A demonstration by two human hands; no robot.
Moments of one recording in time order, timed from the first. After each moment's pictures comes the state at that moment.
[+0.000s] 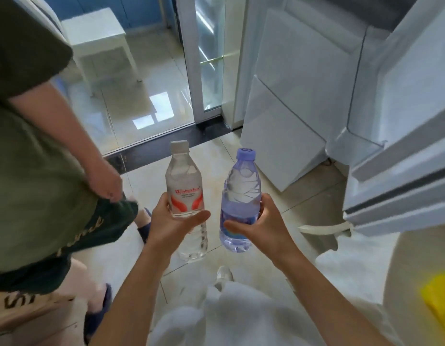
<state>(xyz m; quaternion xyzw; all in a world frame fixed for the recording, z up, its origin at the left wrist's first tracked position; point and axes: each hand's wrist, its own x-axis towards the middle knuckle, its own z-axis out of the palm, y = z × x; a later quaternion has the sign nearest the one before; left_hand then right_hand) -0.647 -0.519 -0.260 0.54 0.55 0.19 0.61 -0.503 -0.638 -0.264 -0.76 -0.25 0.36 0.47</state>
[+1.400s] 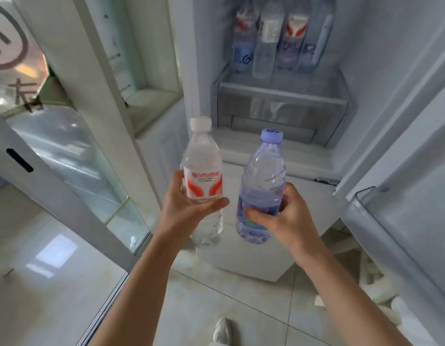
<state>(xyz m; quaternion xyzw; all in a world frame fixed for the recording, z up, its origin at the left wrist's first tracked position) -0.171 -0.110 -0.153 0.73 0.13 0.09 0.67 -0.150 -0.307 -0.152 -0.80 -0.07 0.02 0.60</state>
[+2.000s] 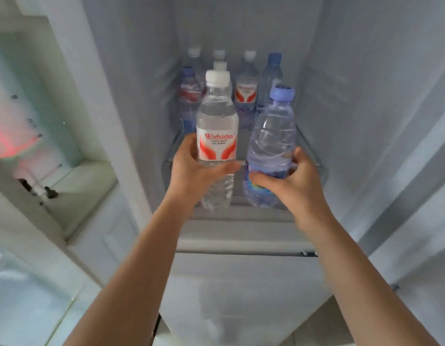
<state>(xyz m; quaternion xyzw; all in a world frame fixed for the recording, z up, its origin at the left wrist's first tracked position) 0.100 -0.150 -0.052 0.73 -0.05 0.13 0.67 0.073 -0.329 -0.058 -0.78 0.01 -0.22 0.59</state>
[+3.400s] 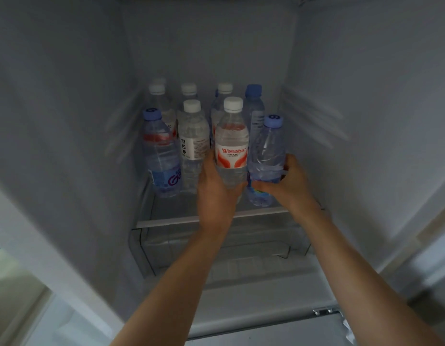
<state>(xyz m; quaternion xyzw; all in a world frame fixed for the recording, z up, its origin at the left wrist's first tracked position) 0.258 -0.230 -0.094 0.79 -0.12 0.26 0.55 0.234 -0.380 -0.070 -0.81 0.06 -0.23 0.53</state>
